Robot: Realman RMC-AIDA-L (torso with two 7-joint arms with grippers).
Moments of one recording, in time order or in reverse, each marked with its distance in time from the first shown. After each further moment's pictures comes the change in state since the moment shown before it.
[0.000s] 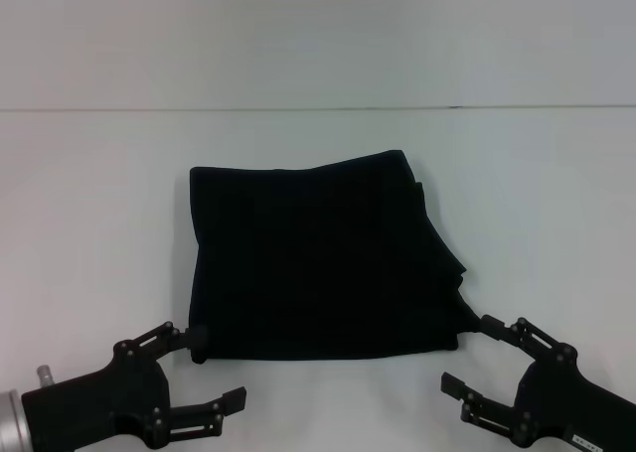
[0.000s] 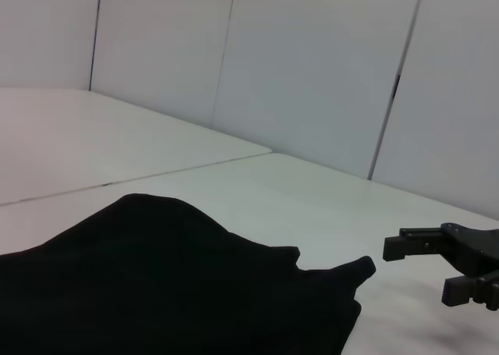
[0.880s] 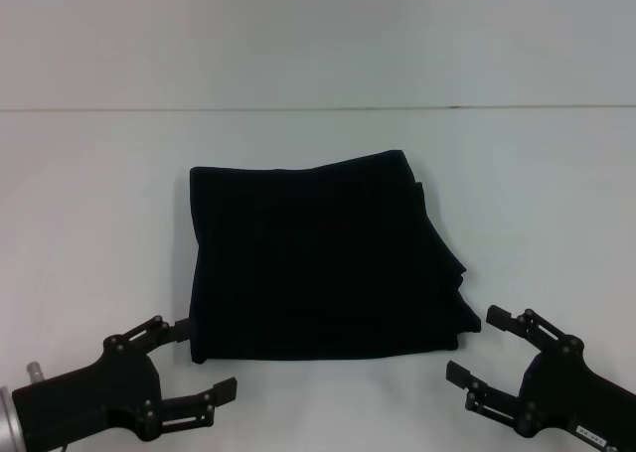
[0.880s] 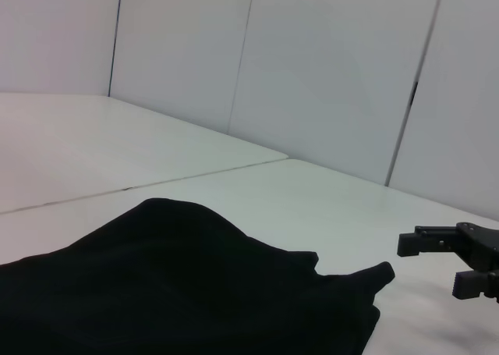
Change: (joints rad) left arm 0.001 0.002 -0.030 -0.001 -0.001 -0.004 0.001; right arm 0.001 0.000 0.024 0.000 0.007 -0.002 0.001
